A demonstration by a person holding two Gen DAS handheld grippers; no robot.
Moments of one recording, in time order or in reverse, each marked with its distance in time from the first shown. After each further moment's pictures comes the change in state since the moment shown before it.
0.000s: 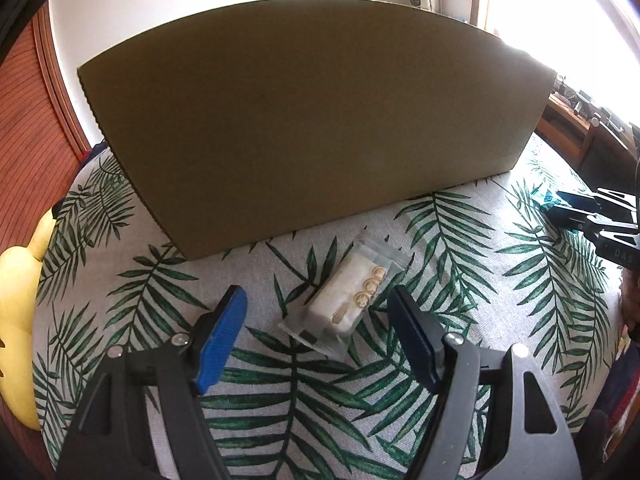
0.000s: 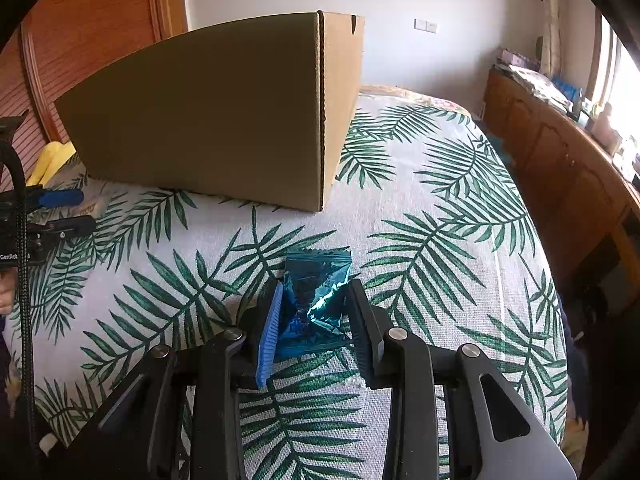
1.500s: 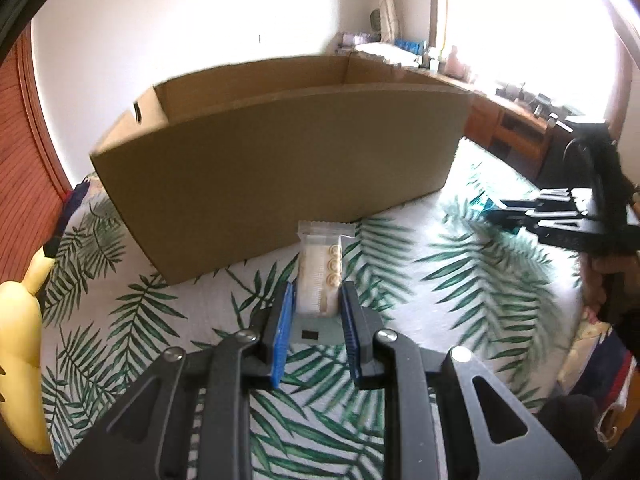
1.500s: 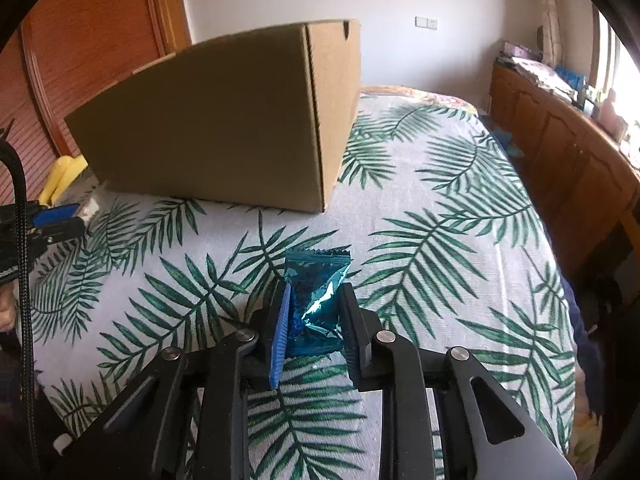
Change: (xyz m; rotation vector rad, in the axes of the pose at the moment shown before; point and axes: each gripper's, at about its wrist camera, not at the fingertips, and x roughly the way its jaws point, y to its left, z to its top) left arm -0.057 -0.034 -0.007 0.085 -0.133 -0.092; right arm -0.012 -0.010 0.001 0.045 -0.033 0.058
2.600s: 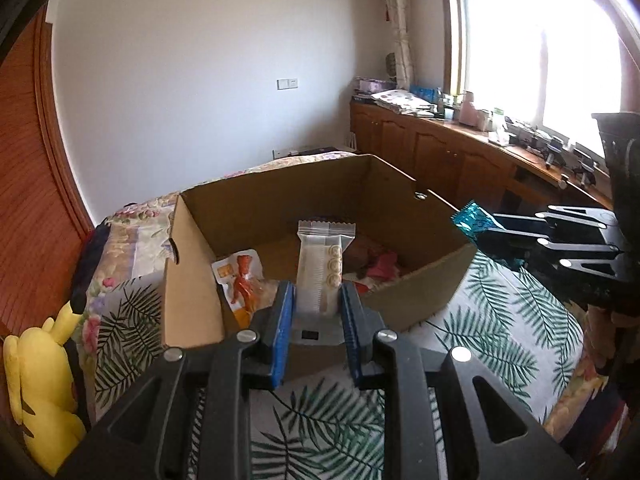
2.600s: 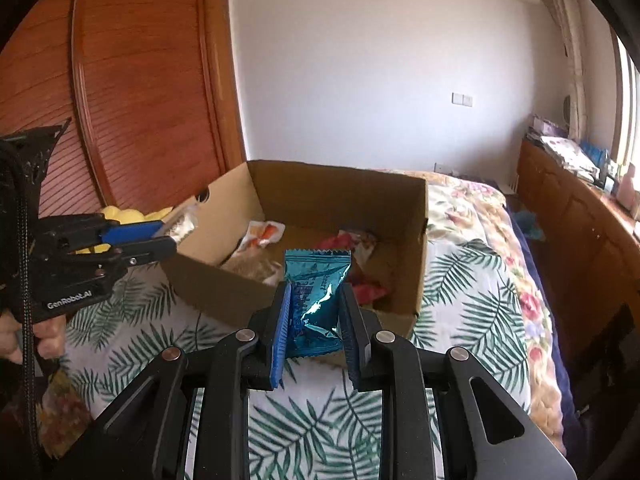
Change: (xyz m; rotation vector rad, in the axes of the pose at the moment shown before) left arm -0.042 0.020 0.102 -0.030 -0.136 0.067; right arm -0.066 0.064 0.112 -0.104 -0.208 0.088
